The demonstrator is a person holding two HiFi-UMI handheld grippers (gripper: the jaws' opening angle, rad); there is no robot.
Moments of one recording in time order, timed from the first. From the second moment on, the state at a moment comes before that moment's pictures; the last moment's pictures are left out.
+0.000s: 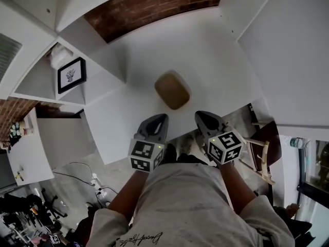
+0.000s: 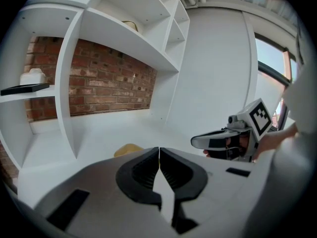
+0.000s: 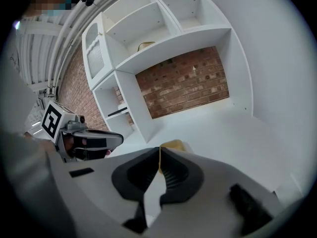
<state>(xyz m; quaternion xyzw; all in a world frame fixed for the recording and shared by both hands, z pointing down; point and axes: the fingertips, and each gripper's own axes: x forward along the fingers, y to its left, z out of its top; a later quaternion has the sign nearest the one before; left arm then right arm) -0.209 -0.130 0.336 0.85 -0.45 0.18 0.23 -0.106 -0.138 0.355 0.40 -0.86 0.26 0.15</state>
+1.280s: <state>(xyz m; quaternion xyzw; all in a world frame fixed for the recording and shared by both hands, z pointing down) -0.234 -0.200 0.386 0.84 -0.42 0.21 0.26 -0.125 -0.213 0.426 0.40 -0.84 0.30 0.21</state>
